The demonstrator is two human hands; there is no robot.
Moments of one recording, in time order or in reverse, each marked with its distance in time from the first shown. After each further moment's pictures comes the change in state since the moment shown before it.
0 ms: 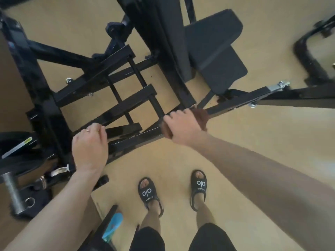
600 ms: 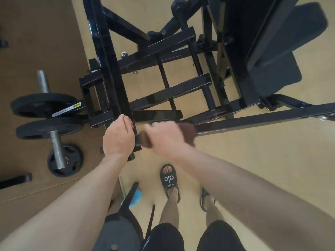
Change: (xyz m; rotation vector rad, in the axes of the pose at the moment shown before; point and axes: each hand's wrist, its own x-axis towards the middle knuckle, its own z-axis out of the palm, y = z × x) left_hand -0.019 -0.114 -0.002 -0.267 -0.127 -0.364; right_hand 0.036 -0.228 -0.025 0.169 0.074 -0.278
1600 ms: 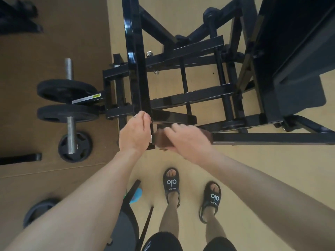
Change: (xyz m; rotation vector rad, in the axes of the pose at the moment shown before) left_hand 0.000 -0.007 0.000 -0.055 -0.015 -0.054; right_hand -0.003 0.022 0.001 -0.036 0.040 -0.239
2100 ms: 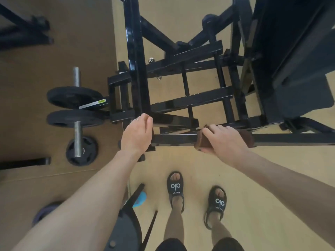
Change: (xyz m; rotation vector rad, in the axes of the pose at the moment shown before) left_hand 0.000 0.004 -0.005 0.065 -0.114 0.083; right_hand -0.070 0.083 0.002 -0.149 -0.028 0.165
